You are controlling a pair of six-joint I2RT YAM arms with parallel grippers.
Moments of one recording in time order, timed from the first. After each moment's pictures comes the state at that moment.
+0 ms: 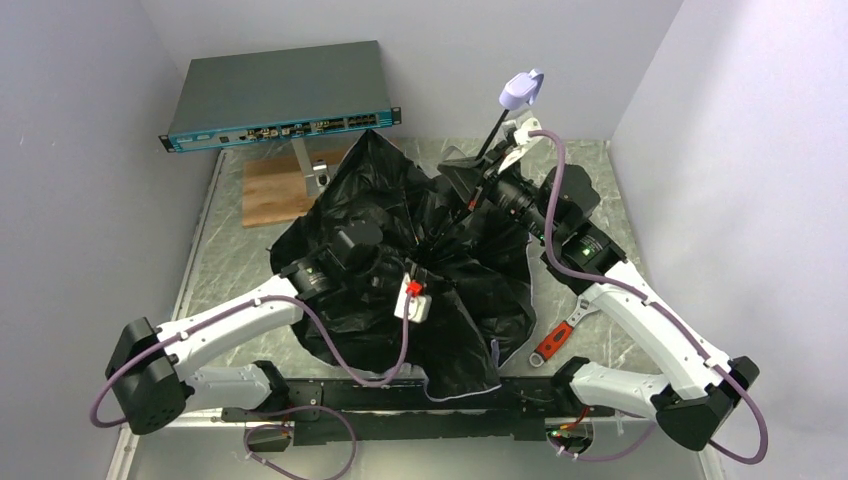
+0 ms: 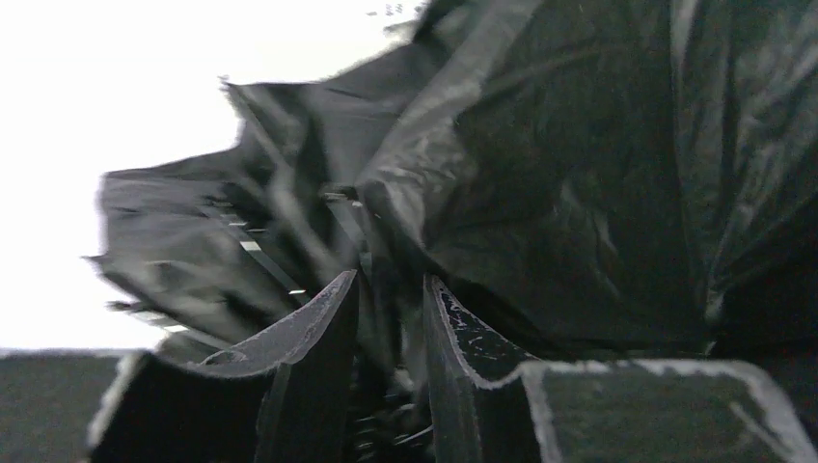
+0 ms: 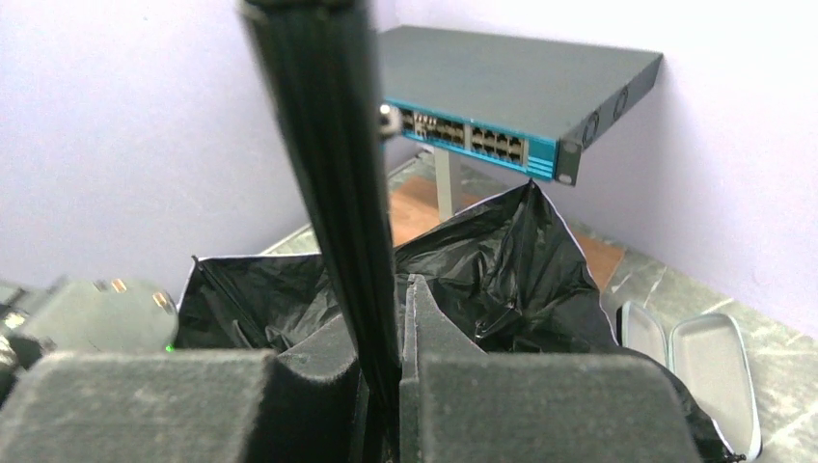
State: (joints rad) left arm -0.87 1.18 0.91 -0.14 0.66 0.94; right arm 0.67 1.08 1.20 0.02 -0.16 0.18
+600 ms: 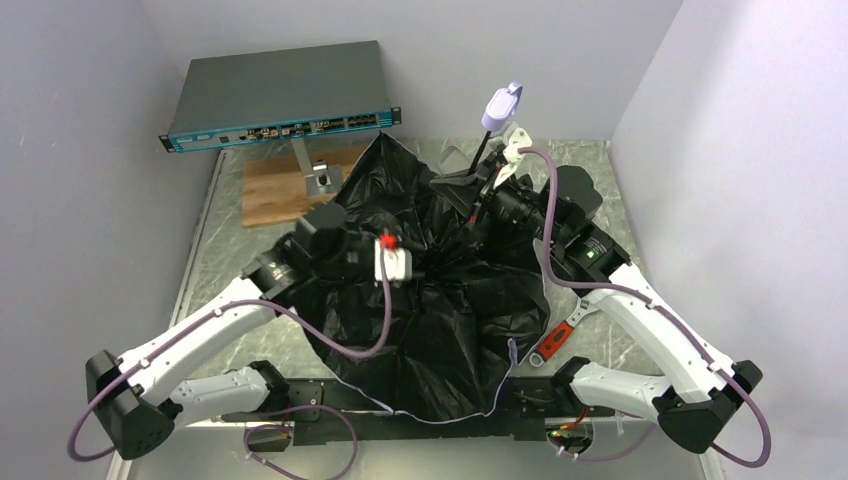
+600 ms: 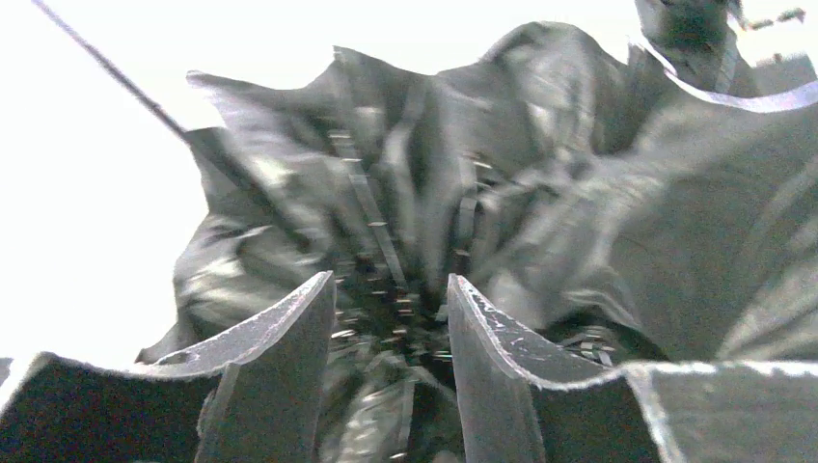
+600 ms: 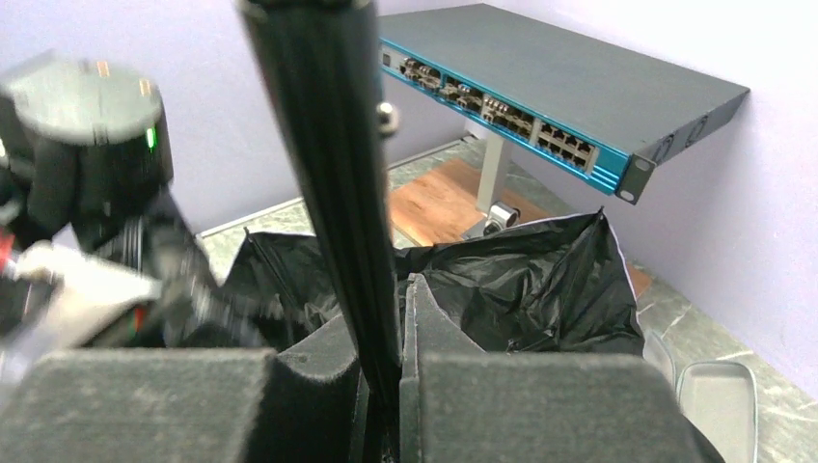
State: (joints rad) left arm -0.82 1.07 0.94 -0.24 0.63 0.71; right arm 0.68 1.08 1.22 -0.02 -0.34 0.07
